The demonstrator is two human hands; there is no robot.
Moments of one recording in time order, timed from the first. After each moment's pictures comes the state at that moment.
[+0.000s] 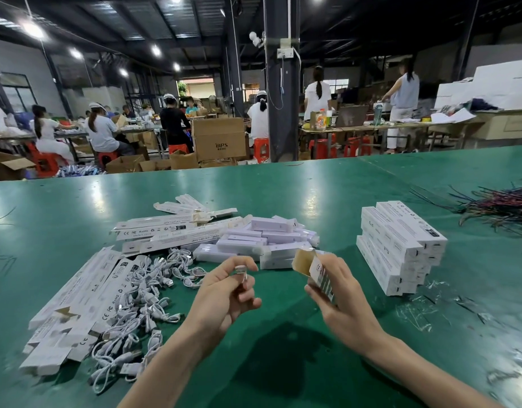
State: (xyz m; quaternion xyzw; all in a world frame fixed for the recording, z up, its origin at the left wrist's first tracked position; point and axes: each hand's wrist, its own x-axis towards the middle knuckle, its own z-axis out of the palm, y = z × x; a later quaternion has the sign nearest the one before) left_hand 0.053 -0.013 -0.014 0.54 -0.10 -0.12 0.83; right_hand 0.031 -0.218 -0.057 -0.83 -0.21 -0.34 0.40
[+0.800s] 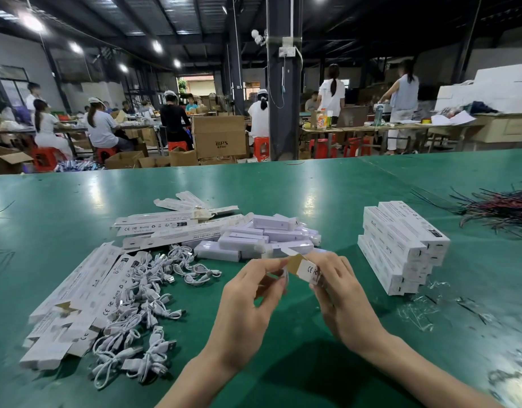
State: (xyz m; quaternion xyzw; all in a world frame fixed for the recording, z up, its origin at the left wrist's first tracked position) left_hand 0.024 -0.031 -0.024 0.75 -0.30 0.18 0.57; right_hand 0.032 -0.214 -0.054 -0.86 -0.21 -0.38 0.28
